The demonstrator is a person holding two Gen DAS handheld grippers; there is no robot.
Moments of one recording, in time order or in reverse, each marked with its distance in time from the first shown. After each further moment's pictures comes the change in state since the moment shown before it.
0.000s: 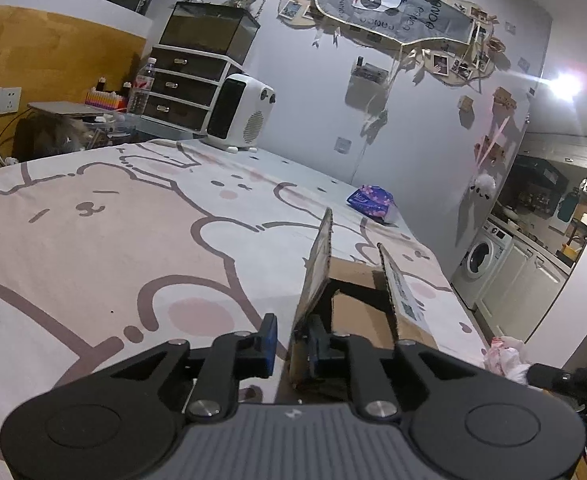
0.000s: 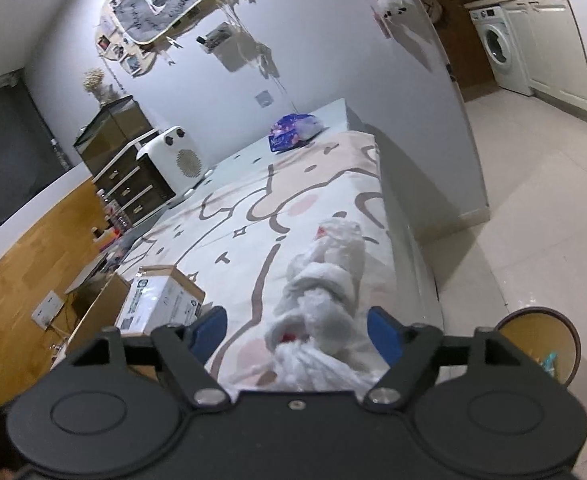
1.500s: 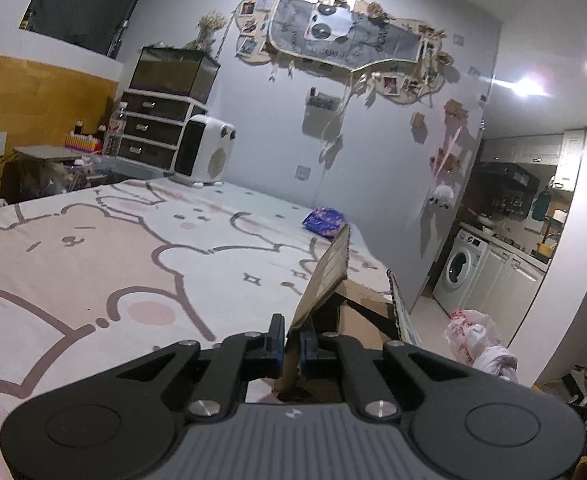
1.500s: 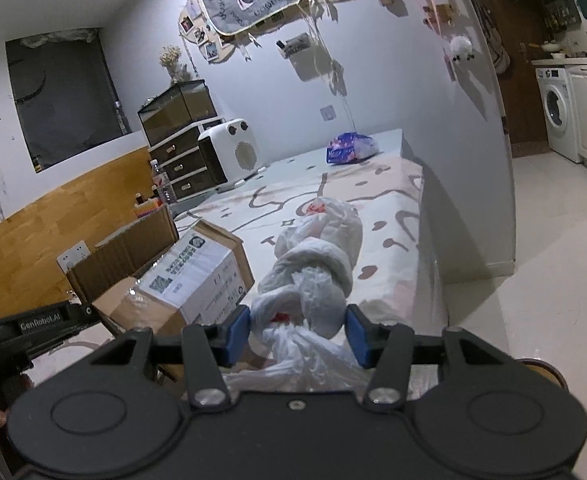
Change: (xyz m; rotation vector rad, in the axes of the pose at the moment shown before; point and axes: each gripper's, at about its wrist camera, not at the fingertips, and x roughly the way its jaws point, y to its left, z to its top) left arm -0.074 -0.069 -0.024 0.080 -0.101 -0.049; right arm -0.075 0.002 -0.031 -0.245 -0.061 0.103
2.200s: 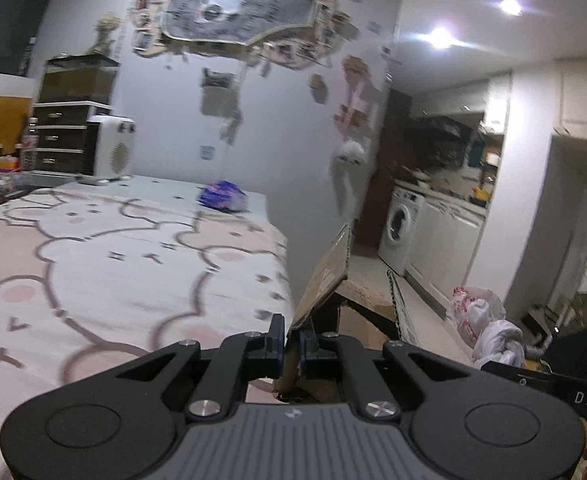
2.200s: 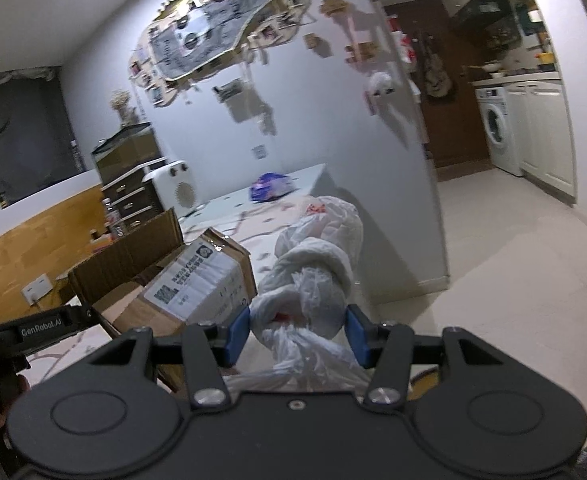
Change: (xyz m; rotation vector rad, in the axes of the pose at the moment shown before) left arm -0.005 -0.145 -0.048 0.165 0.077 -0.164; right arm -0.112 -0.099 -0.004 0.059 -0.090 -0.170
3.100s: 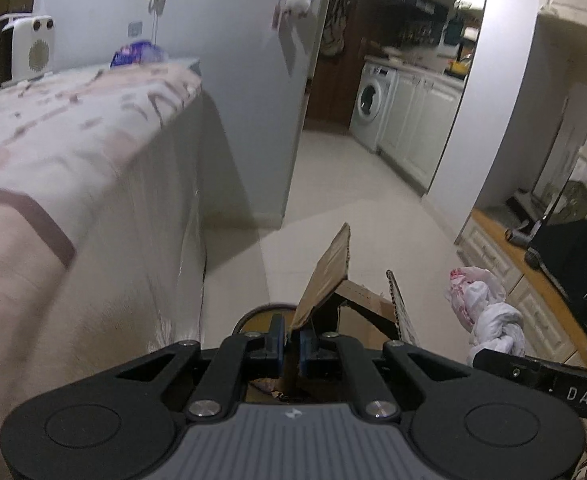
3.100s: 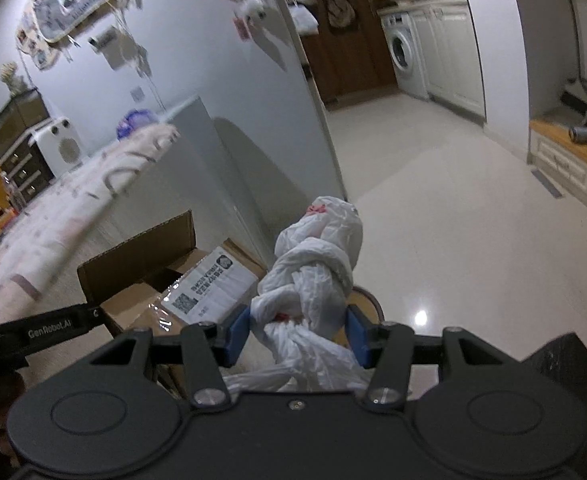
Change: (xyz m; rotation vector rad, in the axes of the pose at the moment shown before) left arm 0.136 -0.092 -0.111 0.075 0.367 -0.051; right arm 0.034 -0.145 -0.064 0.119 0.231 -0.240
